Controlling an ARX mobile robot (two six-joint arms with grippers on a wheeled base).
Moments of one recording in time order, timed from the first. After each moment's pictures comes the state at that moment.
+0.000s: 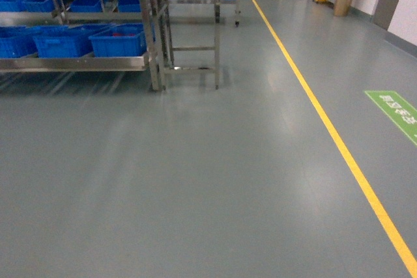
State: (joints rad) left arm -0.58 0.35 0.35 -0.14 -0.75 -0.10; right arm 0.00 0.01 0.01 0.00 0.00 0.00
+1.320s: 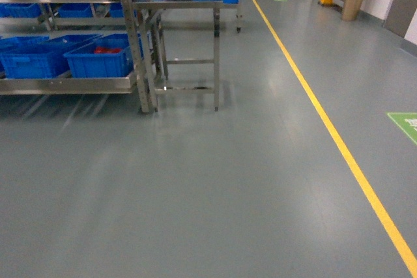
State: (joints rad) left arm -0.58 0.34 0.35 -0.14 -0.75 -0.10; right arm 0.00 0.01 0.01 0.00 0.00 0.00
